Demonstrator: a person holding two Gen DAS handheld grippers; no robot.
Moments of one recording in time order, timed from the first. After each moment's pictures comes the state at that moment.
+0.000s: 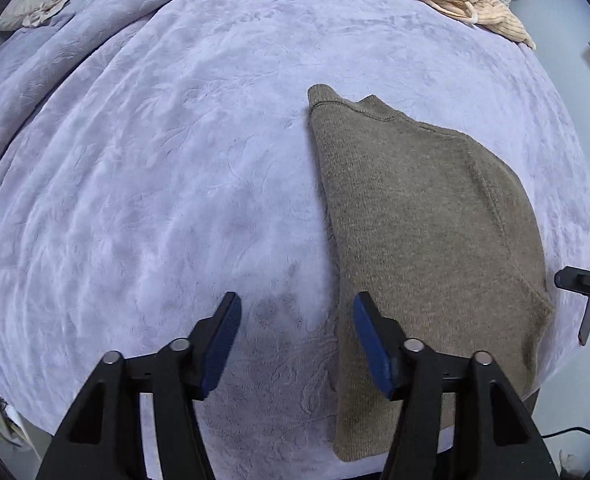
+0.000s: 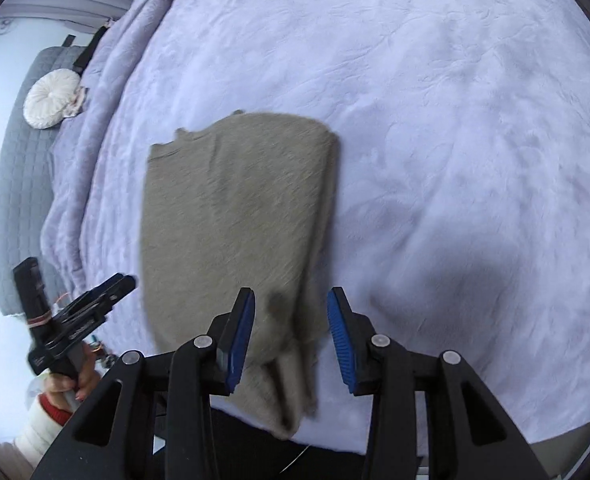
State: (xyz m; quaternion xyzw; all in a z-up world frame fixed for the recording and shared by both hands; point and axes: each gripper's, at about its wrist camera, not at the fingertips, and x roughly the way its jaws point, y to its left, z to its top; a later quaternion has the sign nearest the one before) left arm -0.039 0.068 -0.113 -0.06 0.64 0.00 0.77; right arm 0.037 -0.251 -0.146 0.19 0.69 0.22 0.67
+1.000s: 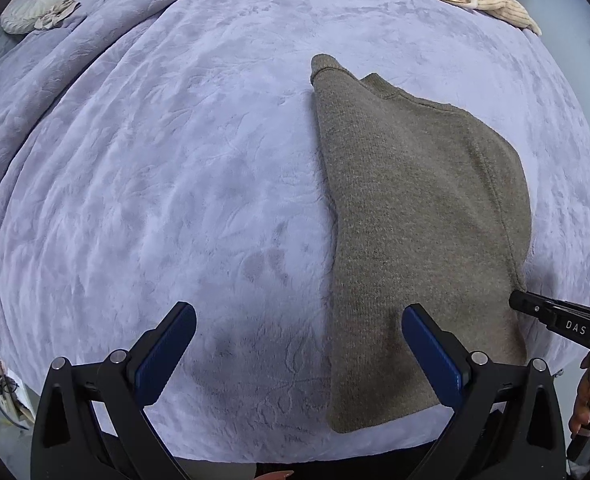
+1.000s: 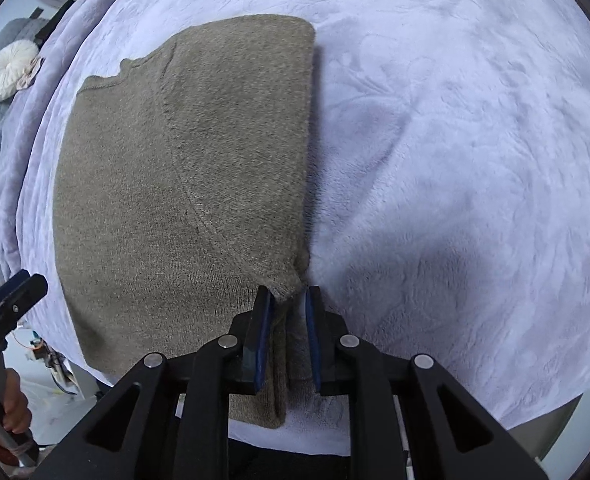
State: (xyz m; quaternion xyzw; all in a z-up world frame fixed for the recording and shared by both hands) left arm -0.063 0.044 -0.103 -0.05 0.65 0.03 0.76; right arm -0.017 -0.232 -0.200 0.09 0.71 0.14 0.69
